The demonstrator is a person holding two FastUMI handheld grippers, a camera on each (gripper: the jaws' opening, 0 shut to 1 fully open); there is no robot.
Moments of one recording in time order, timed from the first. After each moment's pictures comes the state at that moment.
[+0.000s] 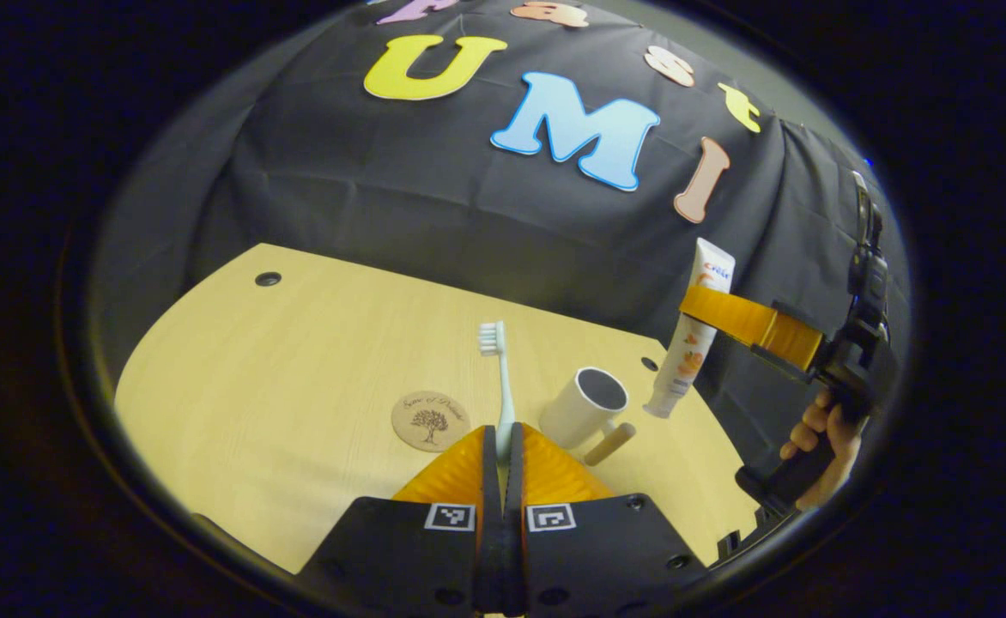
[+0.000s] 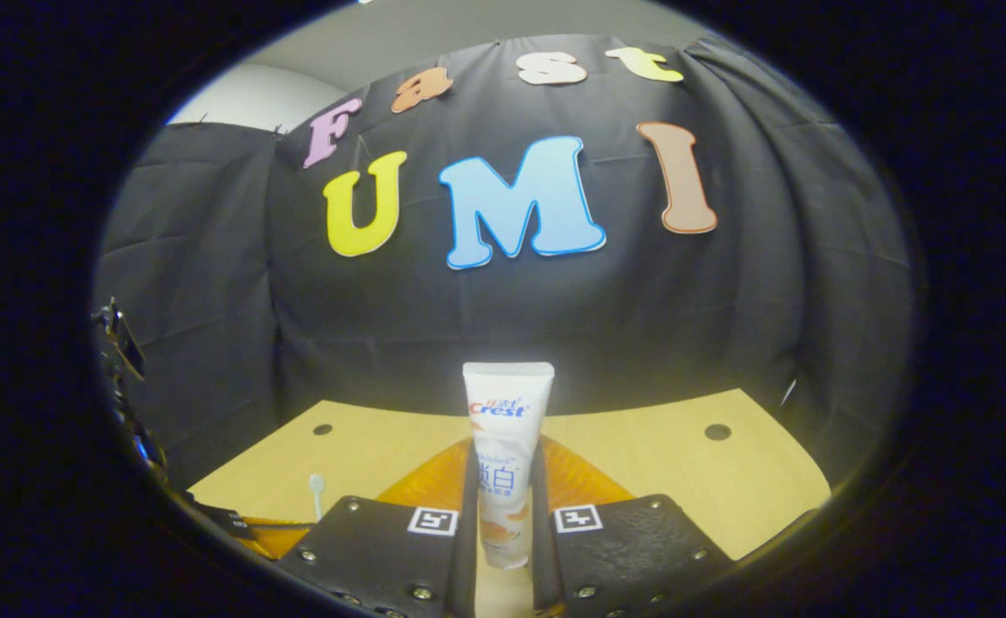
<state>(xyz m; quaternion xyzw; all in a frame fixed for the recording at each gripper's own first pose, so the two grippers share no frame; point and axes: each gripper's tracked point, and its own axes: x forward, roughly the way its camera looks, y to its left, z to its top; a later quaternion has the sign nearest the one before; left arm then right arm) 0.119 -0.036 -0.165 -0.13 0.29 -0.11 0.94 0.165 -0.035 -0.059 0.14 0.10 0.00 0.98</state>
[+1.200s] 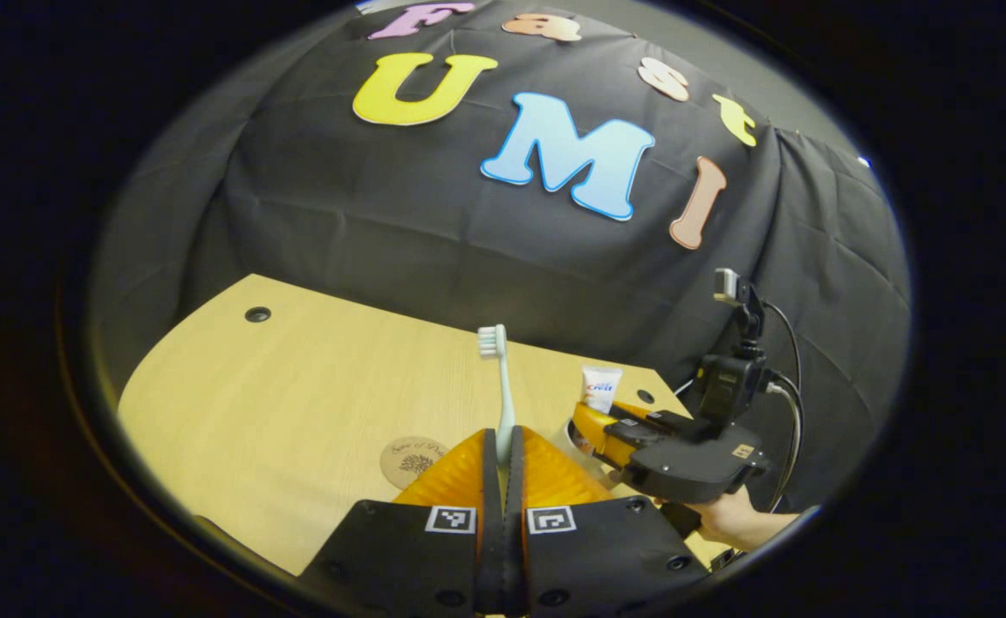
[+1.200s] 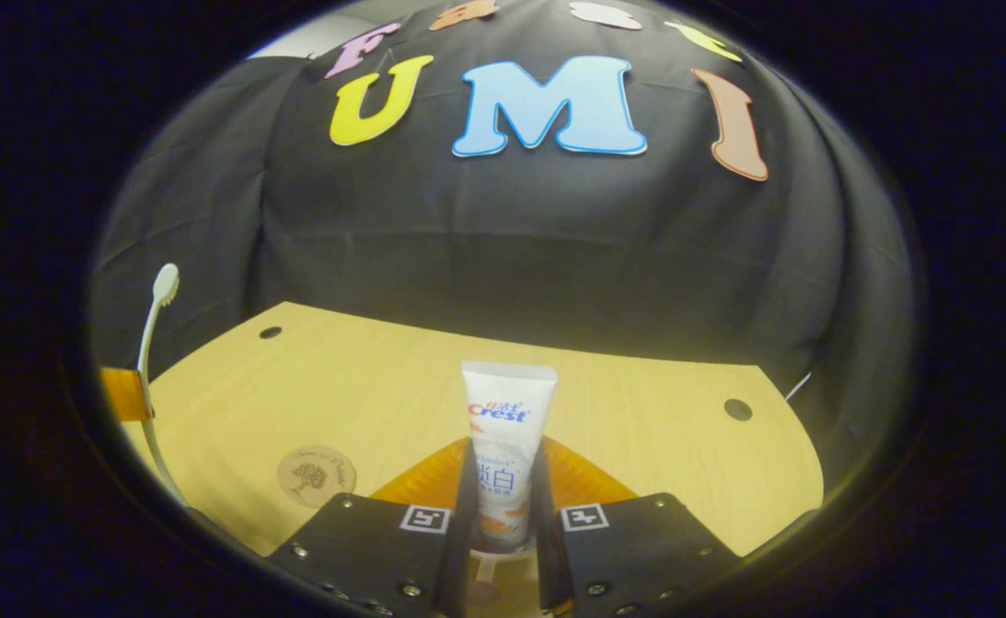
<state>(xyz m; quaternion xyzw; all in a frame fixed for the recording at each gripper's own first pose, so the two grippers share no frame) 0.158 -0.046 -0.136 -0.13 0.25 -0.12 0.95 0.211 -0.025 -0.205 0.04 0.24 0.02 0.97</state>
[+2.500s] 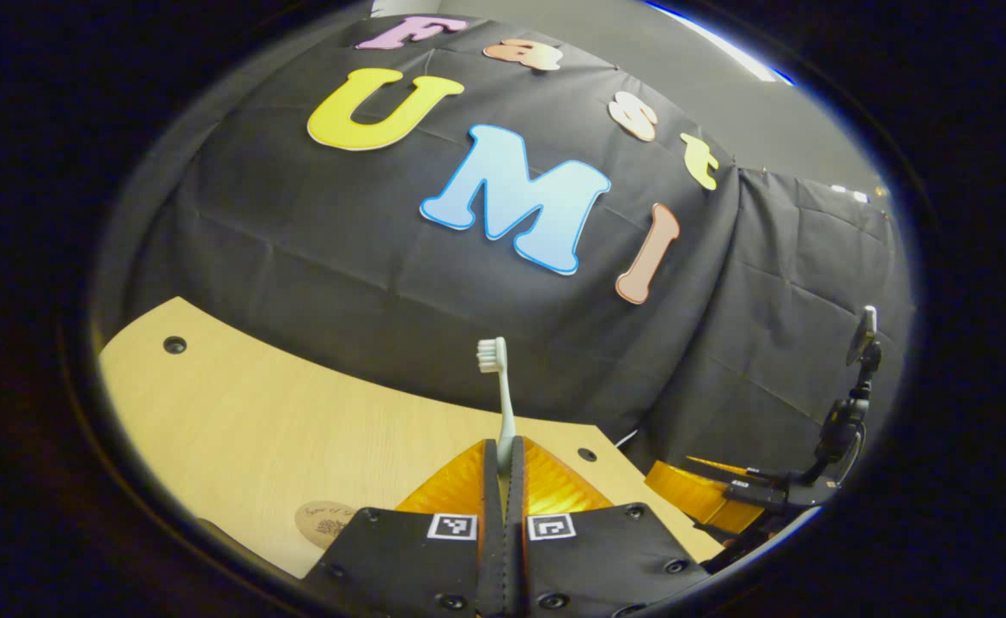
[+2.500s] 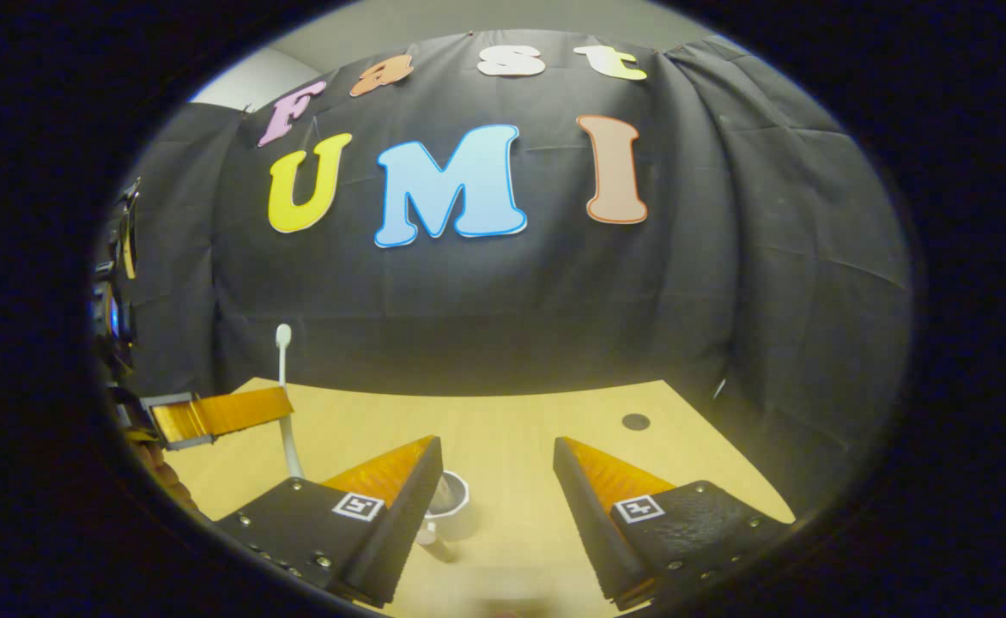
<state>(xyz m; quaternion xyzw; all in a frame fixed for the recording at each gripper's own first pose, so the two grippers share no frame) 0.238 -0.121 -0.084 -0.19 0.14 -0.22 0.95 0.107 -0.112 -0.104 0.11 0.16 -0.10 0.98</state>
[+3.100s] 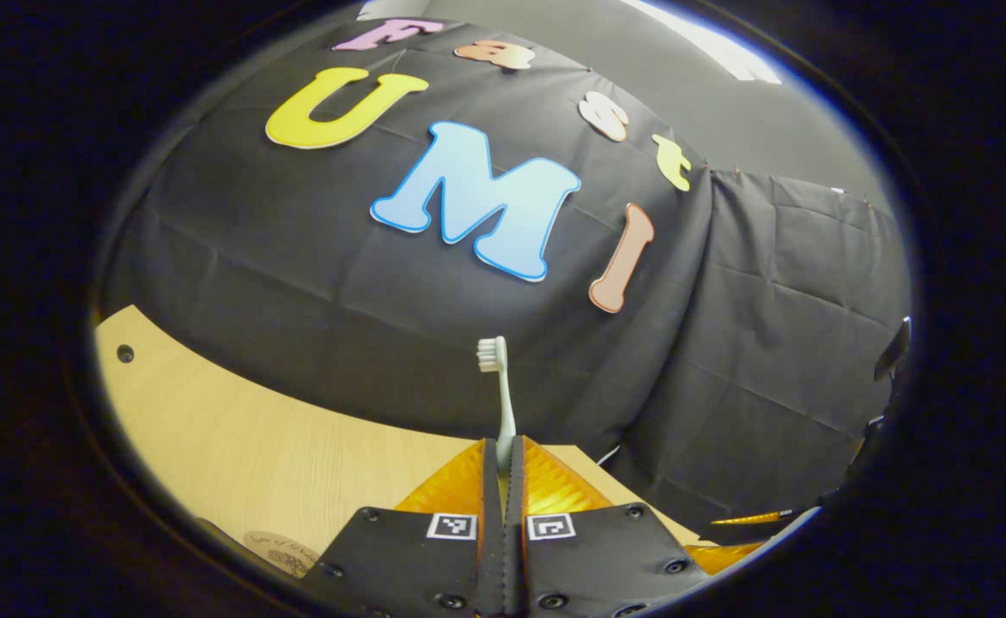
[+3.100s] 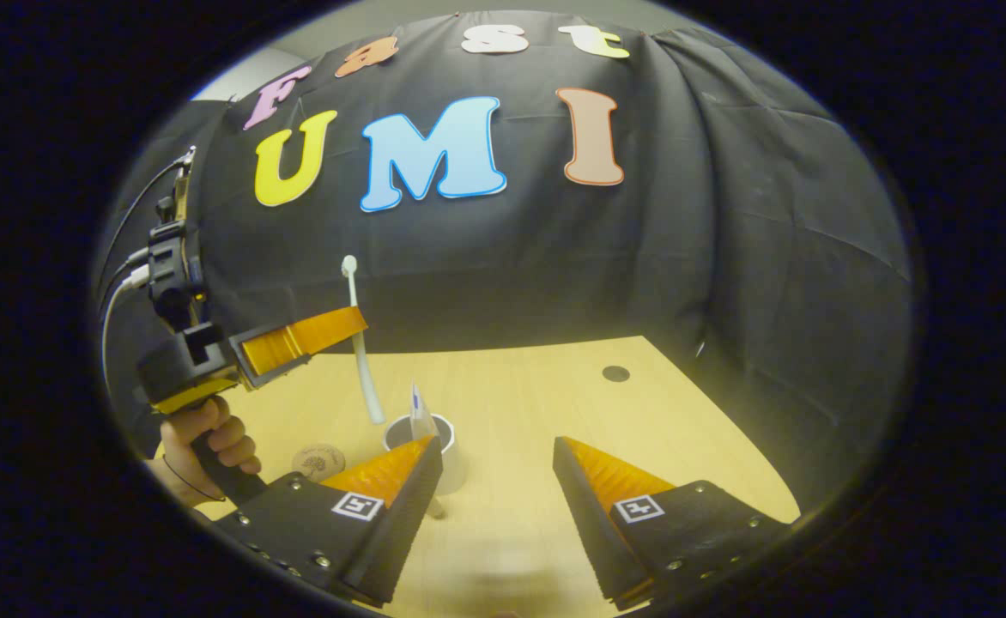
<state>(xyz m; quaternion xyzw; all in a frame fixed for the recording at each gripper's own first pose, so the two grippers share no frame) 0.295 -0.183 -0.110 -0.18 0.11 -0.26 0.94 0.068 -0.093 -0.136 0.13 0.22 -0.11 0.96</state>
